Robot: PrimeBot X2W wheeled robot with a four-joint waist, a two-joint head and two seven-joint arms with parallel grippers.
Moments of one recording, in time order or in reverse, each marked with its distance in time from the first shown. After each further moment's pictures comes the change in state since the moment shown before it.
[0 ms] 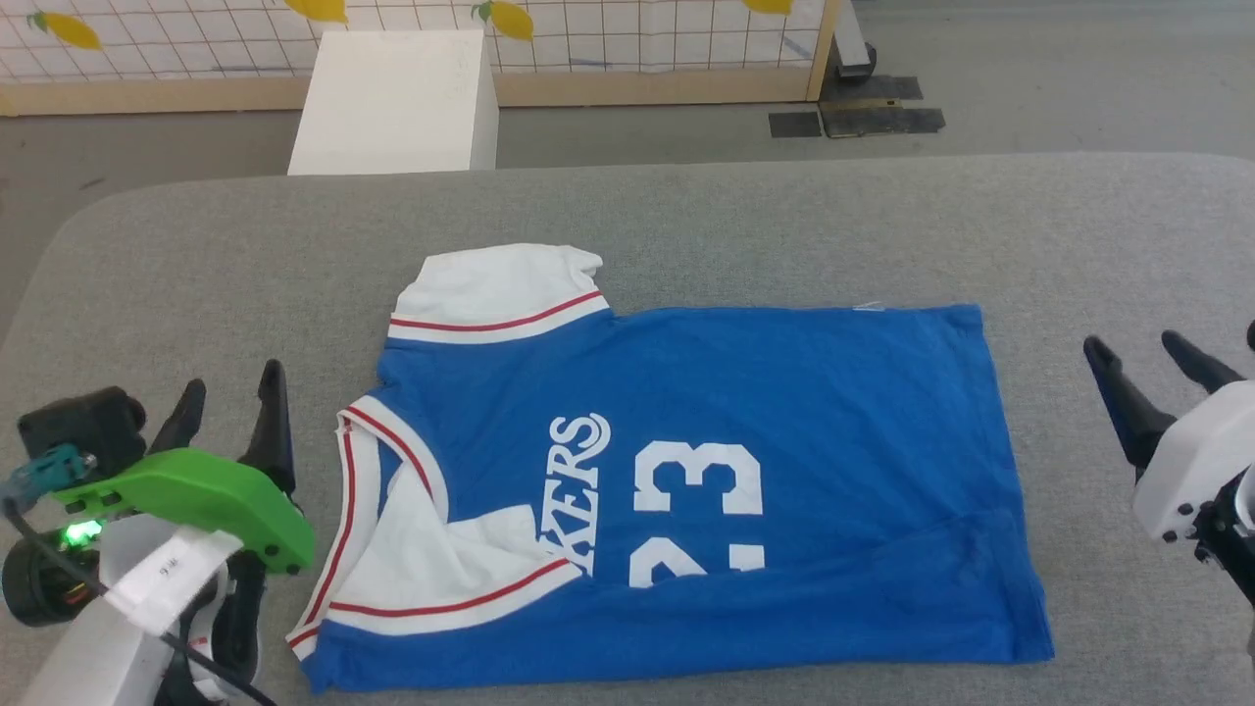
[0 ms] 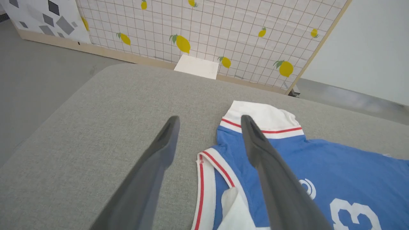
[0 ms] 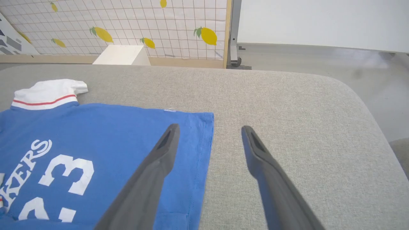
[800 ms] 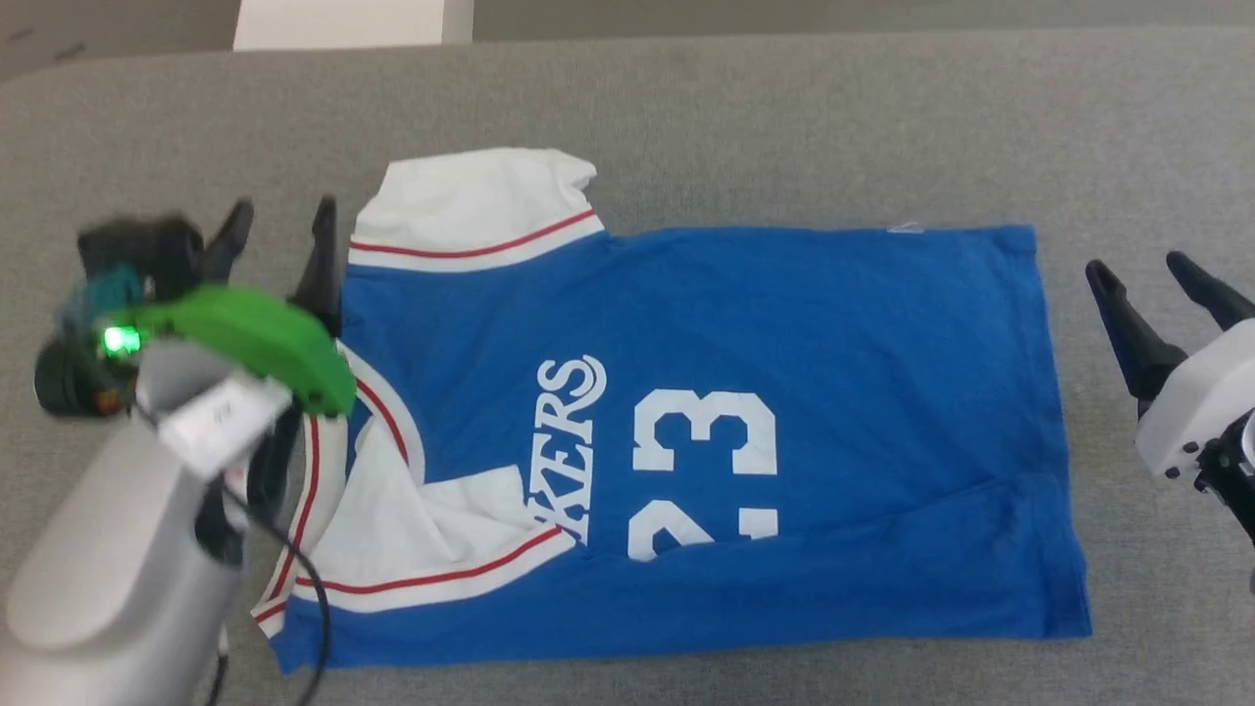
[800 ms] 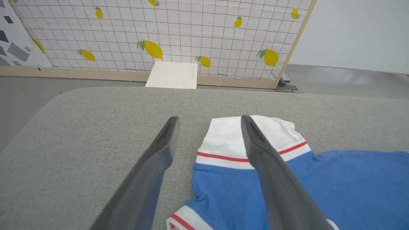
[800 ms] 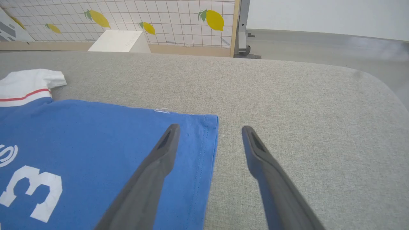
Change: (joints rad) left arm -0.337 -0.050 -0.109 0.211 0.095 -0.150 -0.038; right arm -0.111 -0.030 0.040 0.055 0.023 0.000 -0.091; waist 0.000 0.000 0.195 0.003
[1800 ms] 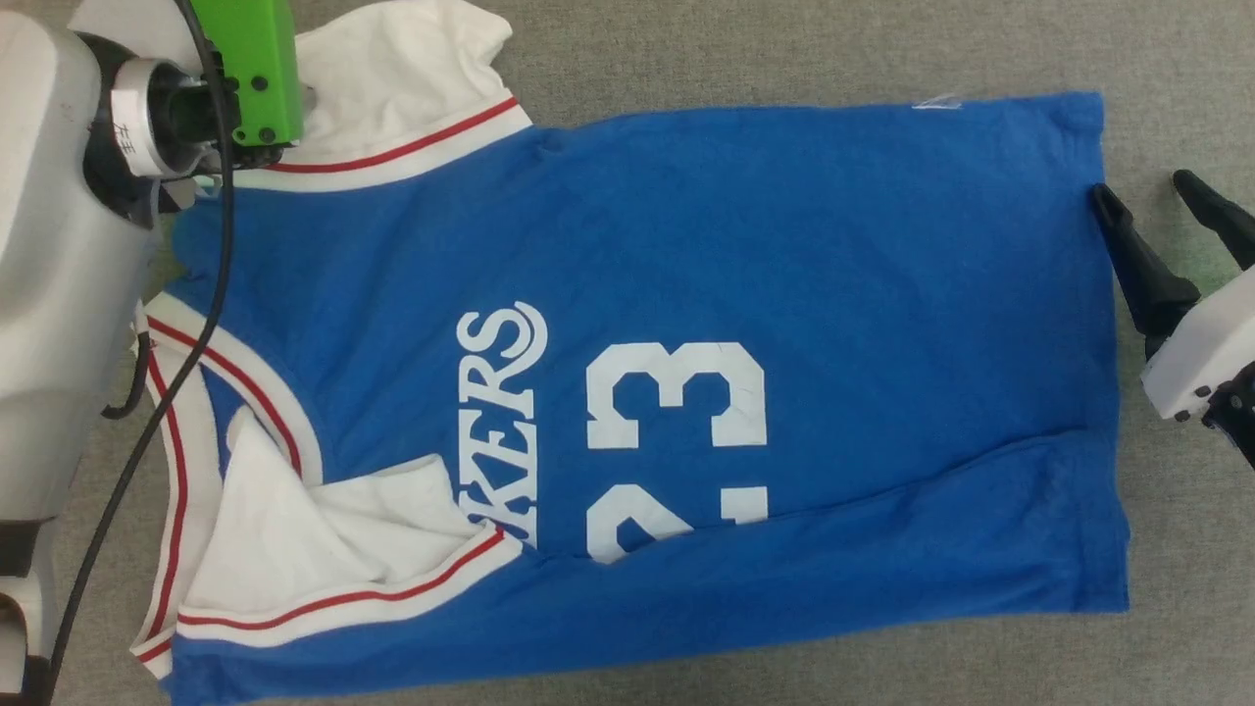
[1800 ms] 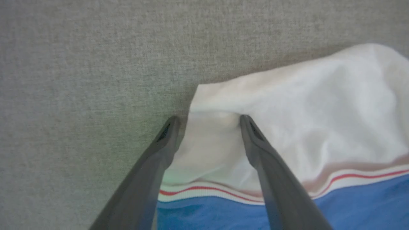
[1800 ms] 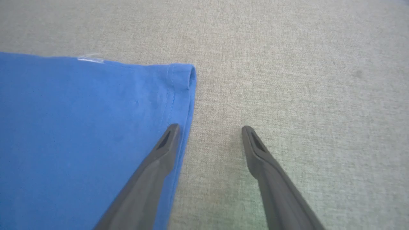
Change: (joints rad) left arm -0.657 0.021 -0.179 0.301 -0.058 0.060 1.034; right arm -0.105 -0.045 0.052 0.018 0.036 0.000 -0.049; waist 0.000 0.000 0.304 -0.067
